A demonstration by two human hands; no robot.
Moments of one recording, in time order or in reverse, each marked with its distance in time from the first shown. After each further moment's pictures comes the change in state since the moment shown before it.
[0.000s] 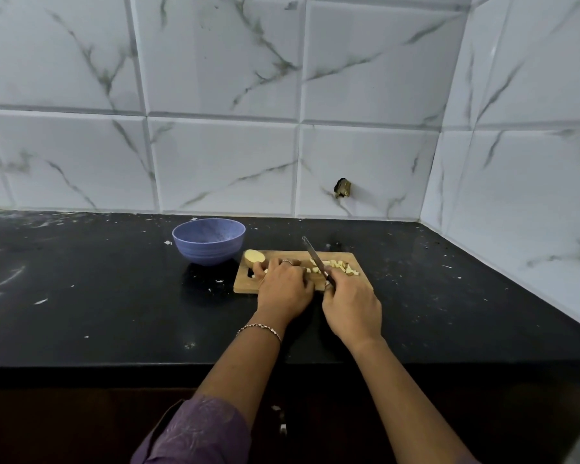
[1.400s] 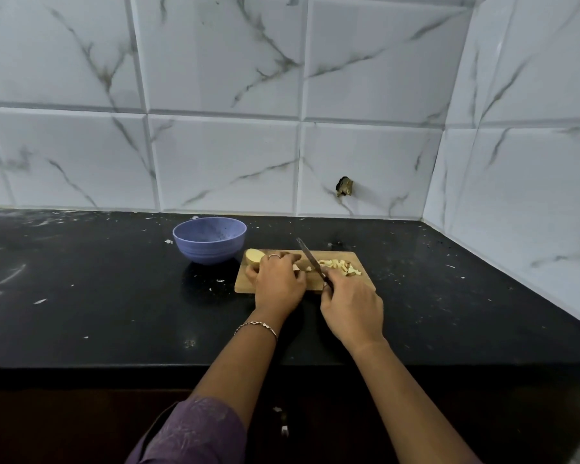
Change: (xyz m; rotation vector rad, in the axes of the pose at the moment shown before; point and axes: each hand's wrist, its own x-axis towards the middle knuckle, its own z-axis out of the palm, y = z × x) left_hand 0.006 -0.006 0.001 -0.210 0.120 -0.175; right_hand 0.000 -0.001 0.002 -0.085 0.022 -0.077
